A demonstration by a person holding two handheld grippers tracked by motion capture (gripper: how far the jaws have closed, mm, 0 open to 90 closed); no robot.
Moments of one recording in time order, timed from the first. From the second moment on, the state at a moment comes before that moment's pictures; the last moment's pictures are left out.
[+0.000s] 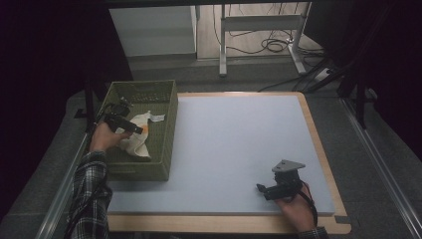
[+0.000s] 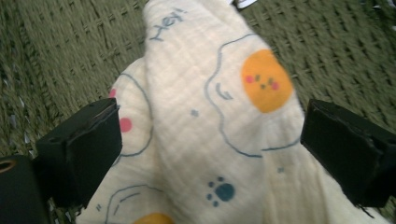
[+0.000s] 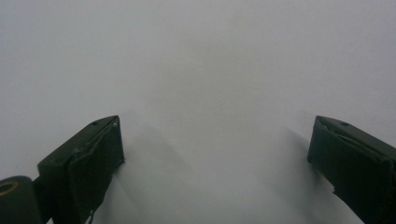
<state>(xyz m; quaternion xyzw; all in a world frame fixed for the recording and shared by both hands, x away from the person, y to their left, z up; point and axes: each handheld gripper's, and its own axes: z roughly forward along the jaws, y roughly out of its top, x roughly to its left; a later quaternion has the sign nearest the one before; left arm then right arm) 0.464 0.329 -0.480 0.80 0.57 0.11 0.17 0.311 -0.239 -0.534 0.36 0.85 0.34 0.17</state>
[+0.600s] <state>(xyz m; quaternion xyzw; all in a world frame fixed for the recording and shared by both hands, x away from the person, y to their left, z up) 0.479 0.339 -0.506 0.79 0.61 0.02 0.10 0.311 -0.239 -0.534 0.36 0.85 0.34 0.17</state>
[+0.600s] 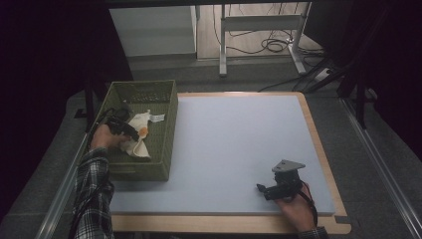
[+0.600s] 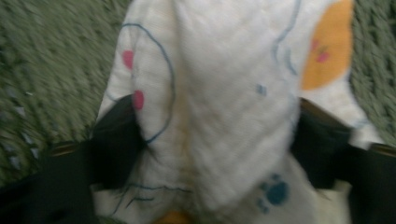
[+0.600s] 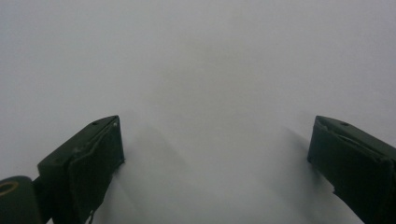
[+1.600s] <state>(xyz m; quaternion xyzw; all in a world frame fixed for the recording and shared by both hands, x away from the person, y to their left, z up) 0.446 0.331 -0.420 0.79 0.57 0.07 0.22 0.311 -0.239 -0.534 0.36 0.85 0.34 0.17</state>
